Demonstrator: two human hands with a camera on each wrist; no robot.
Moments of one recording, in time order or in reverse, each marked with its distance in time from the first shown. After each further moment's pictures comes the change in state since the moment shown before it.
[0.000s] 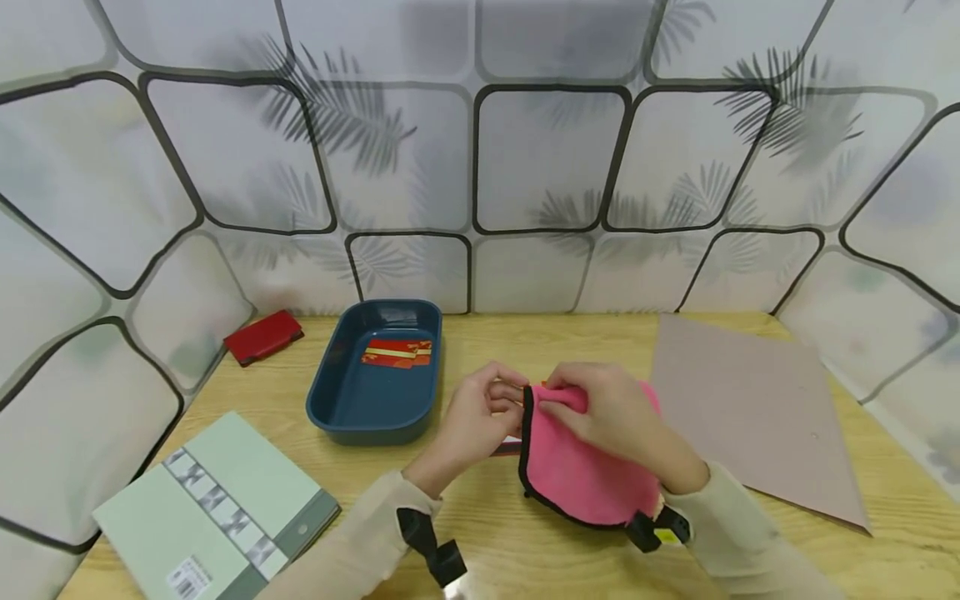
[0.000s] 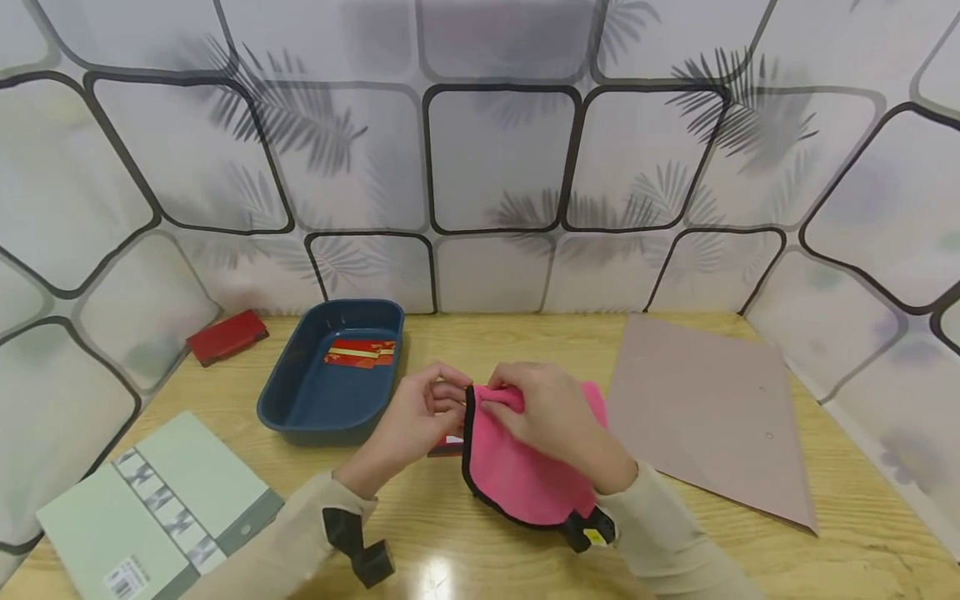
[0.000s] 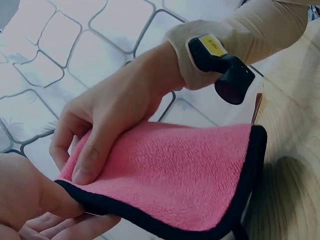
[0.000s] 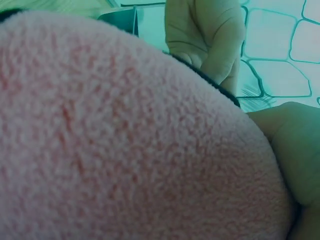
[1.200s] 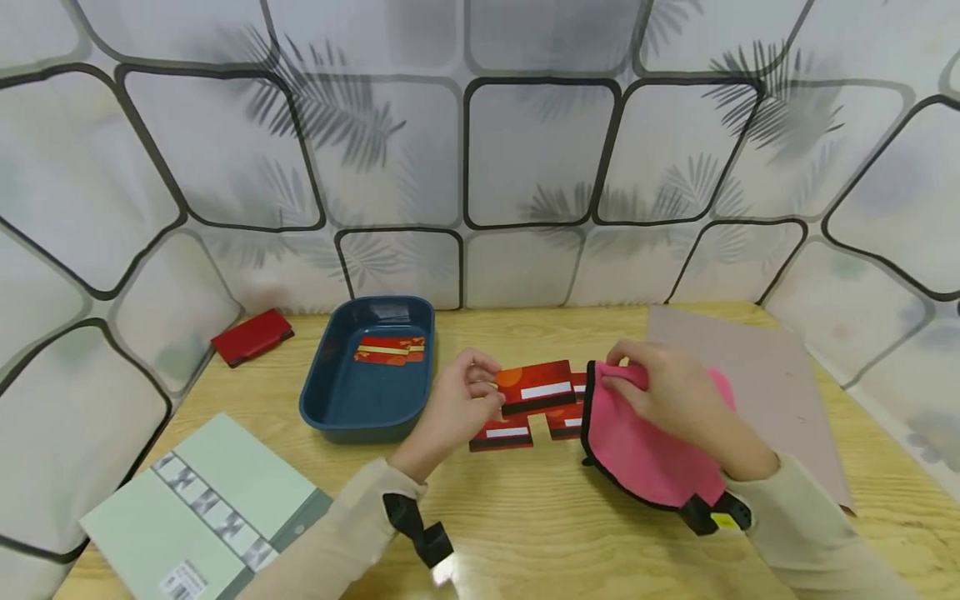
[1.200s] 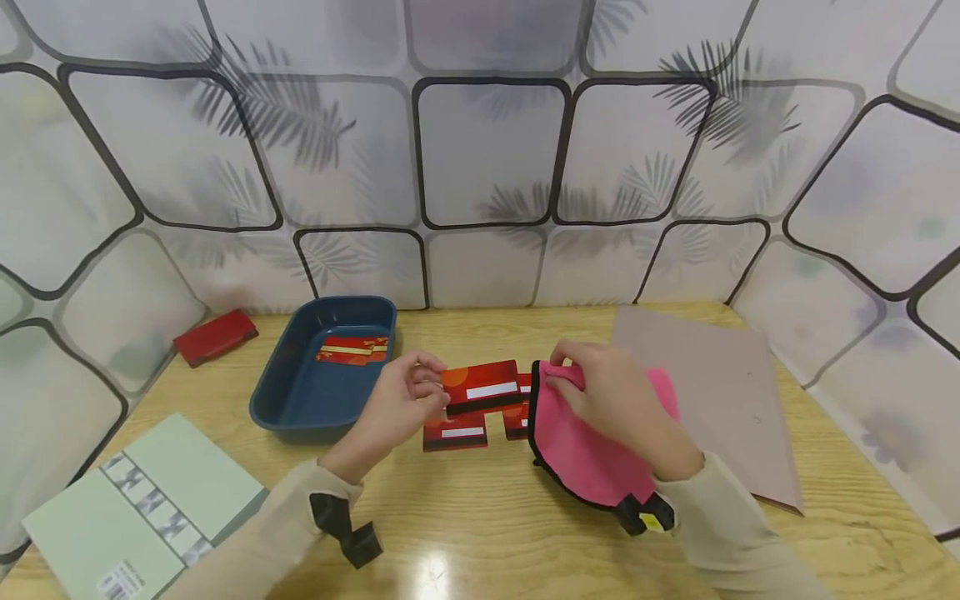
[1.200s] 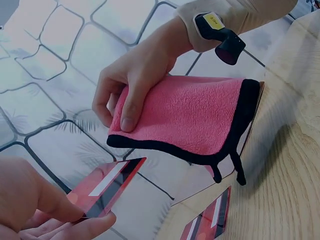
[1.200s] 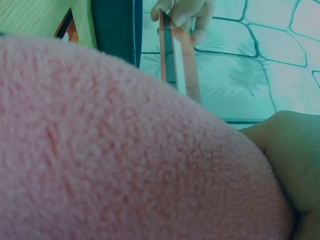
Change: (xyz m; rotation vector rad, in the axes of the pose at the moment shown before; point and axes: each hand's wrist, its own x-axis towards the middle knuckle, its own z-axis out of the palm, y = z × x) left_hand 0.002 0.002 -0.013 0.035 0.086 -0.060; right_hand -0.023 0.025 -0.047 -0.222 -0.009 0.142
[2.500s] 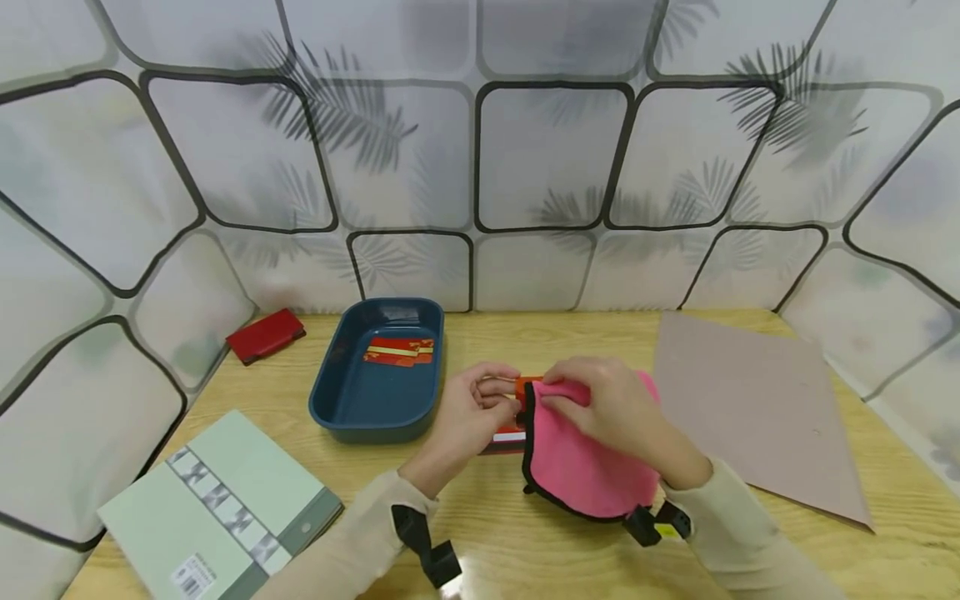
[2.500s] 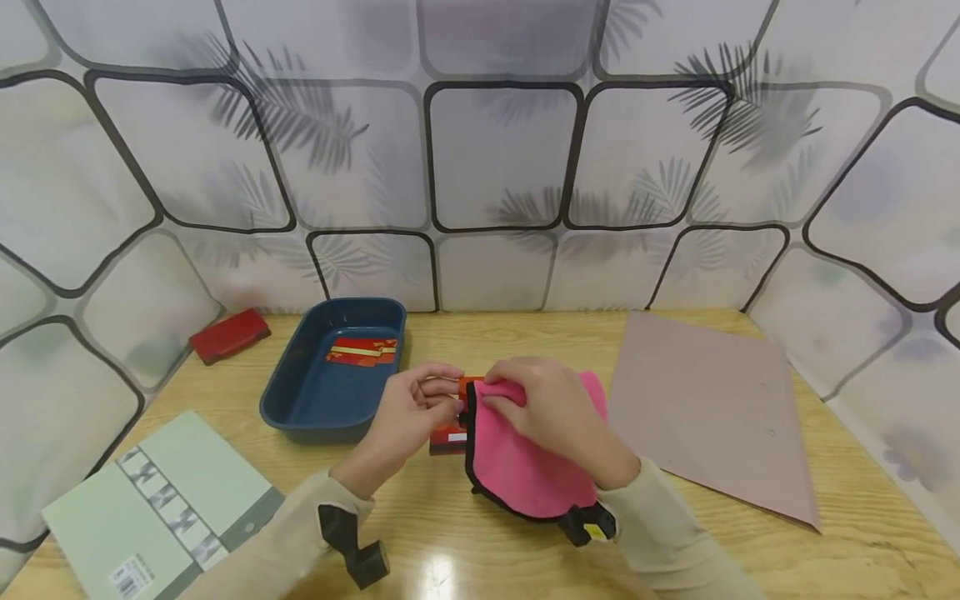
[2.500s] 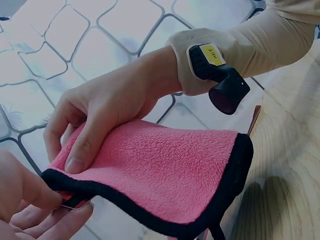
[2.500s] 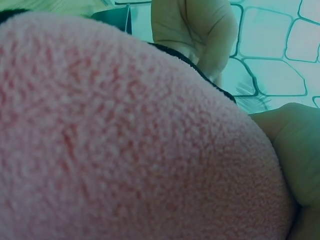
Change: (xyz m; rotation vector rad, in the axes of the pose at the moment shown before) left_hand -0.005 -0.006 0.008 -0.127 0.047 0.035; right_hand 0.022 -0.040 0.038 0.207 0.022 -0.185
